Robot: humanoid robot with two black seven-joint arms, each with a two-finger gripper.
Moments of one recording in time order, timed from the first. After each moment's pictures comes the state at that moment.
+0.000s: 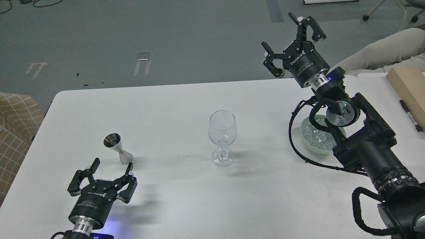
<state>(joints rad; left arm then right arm) 0.48 -0.04 -1.62 -1.66 -0.09 -0.18 0.18 0.69 0.00 1.32 0.79 -0.49 0.49 0.08</state>
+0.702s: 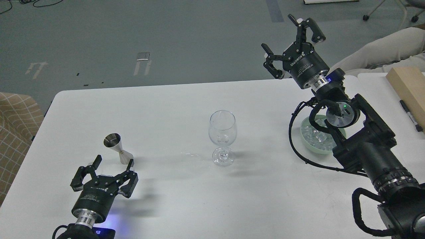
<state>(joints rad) 0.41 -0.04 -1.63 -1.60 -0.09 -0.15 0.18 0.68 0.00 1.32 0.79 -0.49 0.49 0.08</state>
